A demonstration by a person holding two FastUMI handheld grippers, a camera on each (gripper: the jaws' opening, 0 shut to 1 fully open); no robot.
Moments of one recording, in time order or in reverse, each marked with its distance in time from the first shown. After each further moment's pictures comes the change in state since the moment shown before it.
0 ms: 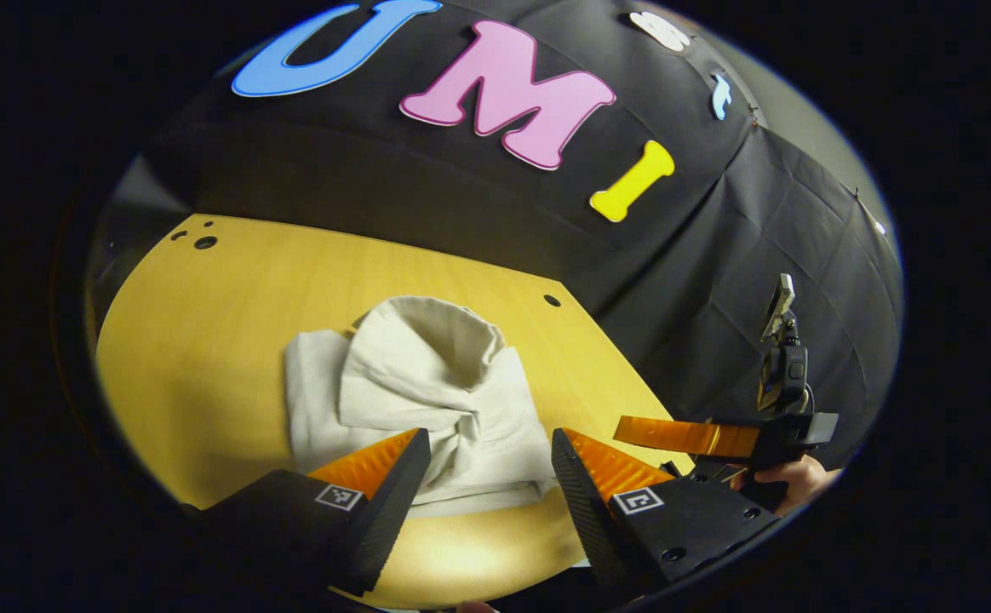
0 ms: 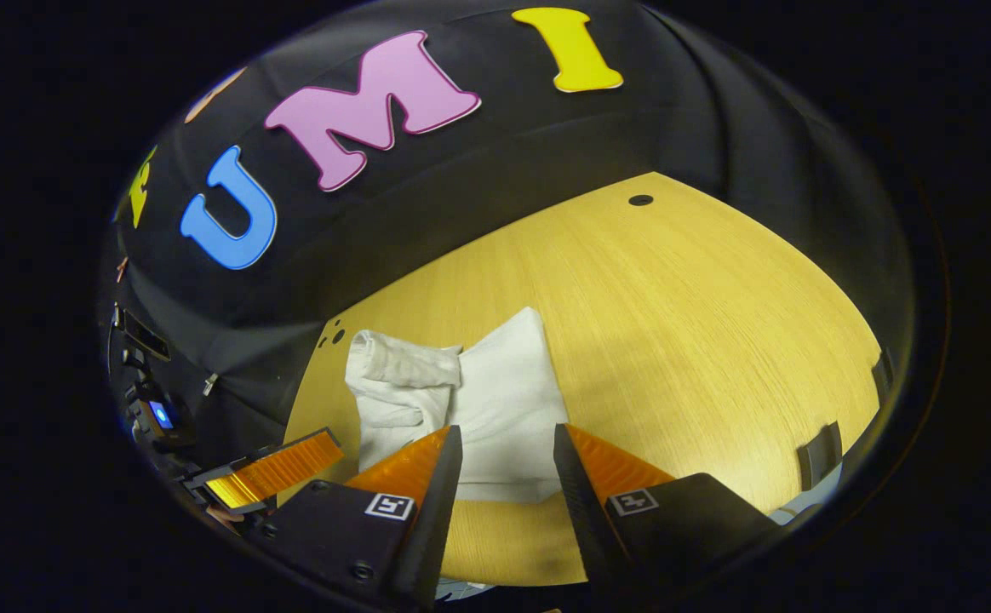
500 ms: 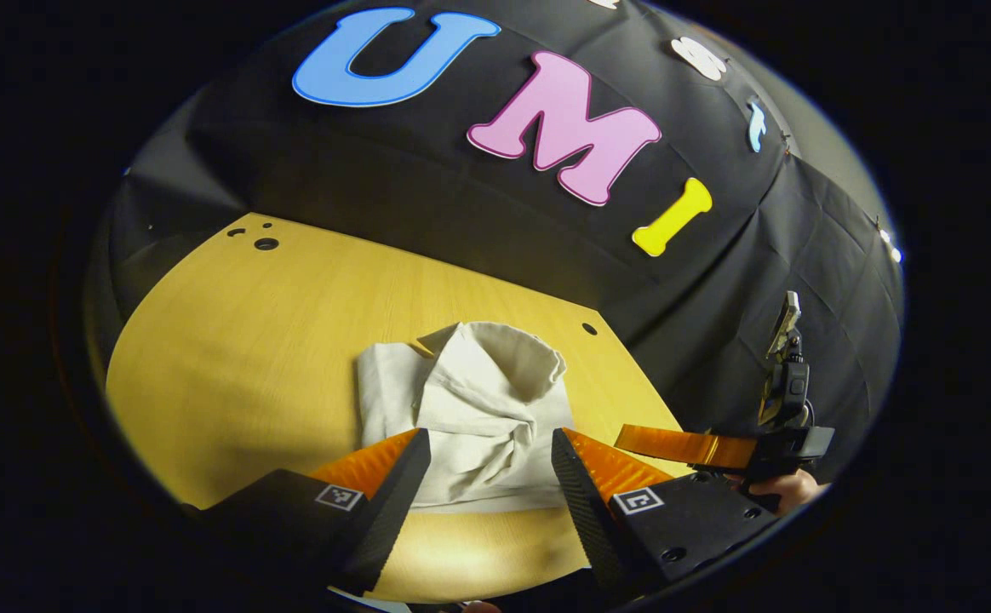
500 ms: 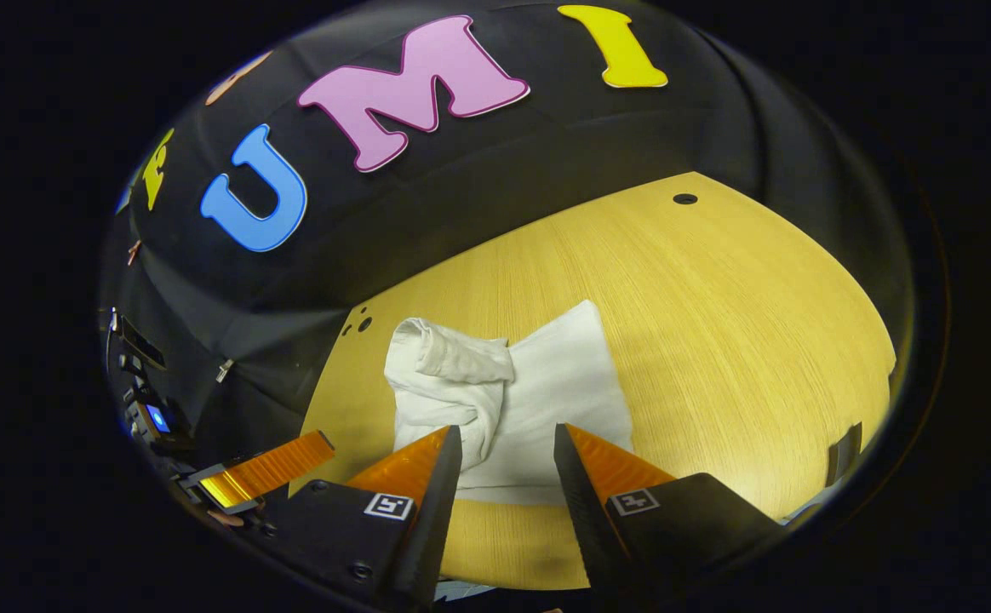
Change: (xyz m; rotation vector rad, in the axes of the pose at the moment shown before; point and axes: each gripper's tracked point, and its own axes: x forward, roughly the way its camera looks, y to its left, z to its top) left arm -0.044 0.037 0.015 -0.077 -0.079 0.102; right arm 0.019 0.046 -0.011 -0.031 0.032 0.054
